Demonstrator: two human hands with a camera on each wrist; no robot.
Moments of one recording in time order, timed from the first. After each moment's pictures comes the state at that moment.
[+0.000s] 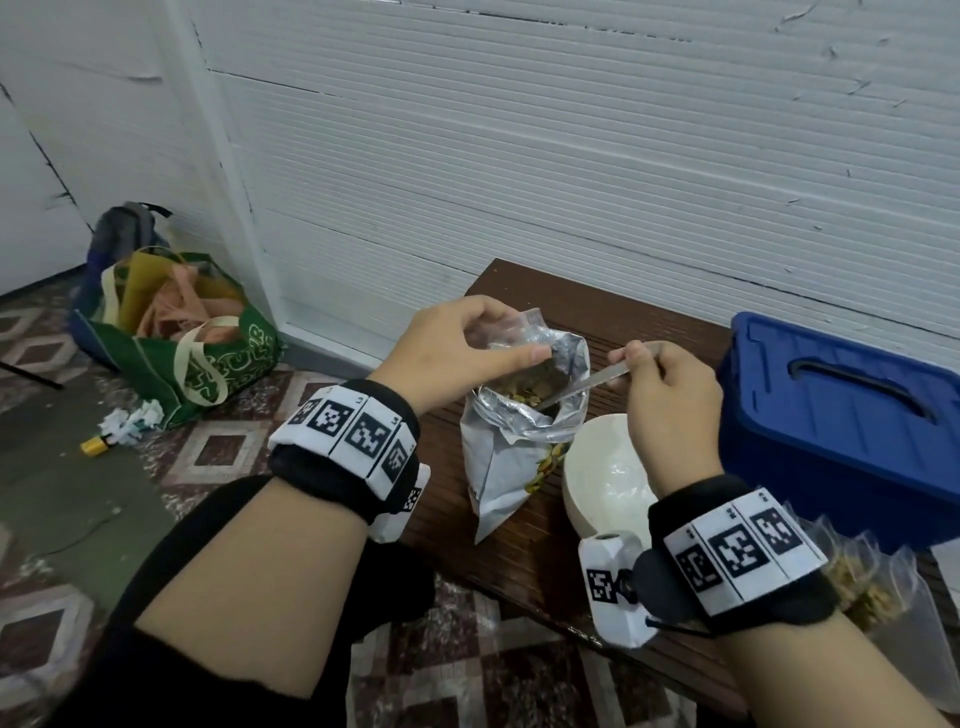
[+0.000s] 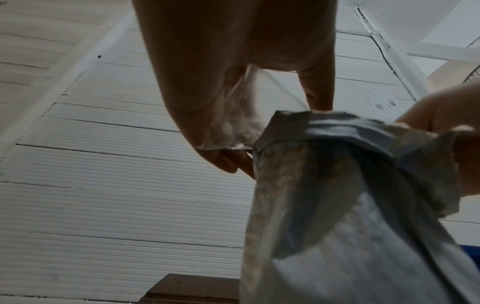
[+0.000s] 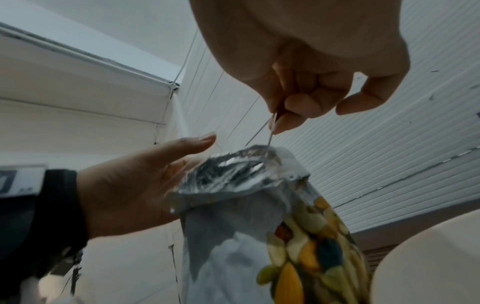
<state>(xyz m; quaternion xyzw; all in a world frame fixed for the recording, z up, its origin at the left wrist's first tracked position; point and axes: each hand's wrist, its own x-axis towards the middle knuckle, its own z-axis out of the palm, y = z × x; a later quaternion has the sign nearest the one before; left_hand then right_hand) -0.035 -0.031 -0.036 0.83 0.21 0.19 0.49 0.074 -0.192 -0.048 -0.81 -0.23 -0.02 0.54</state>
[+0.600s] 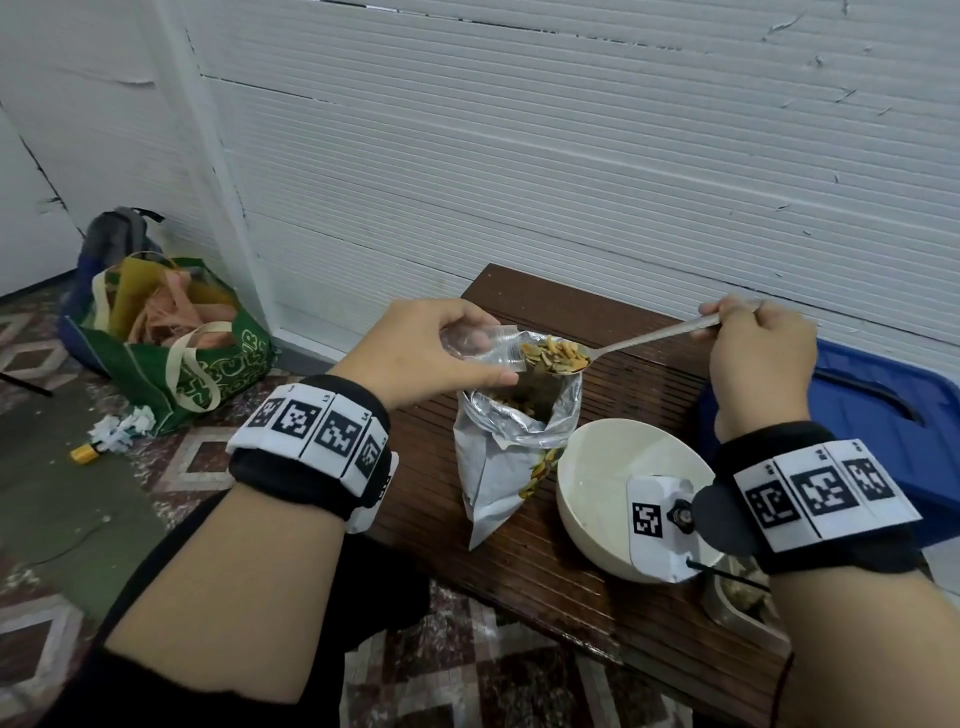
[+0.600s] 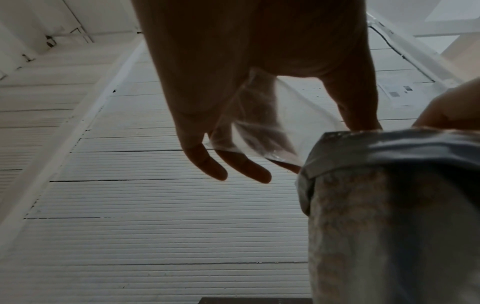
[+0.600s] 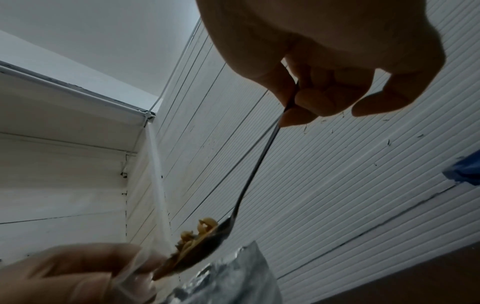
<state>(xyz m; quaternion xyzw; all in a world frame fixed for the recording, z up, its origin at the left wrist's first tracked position) -0.046 -0.016 -0.023 0.88 0.20 0.16 0.40 0.119 -0.204 -0.009 -0.78 -0.10 -0.05 0.61</state>
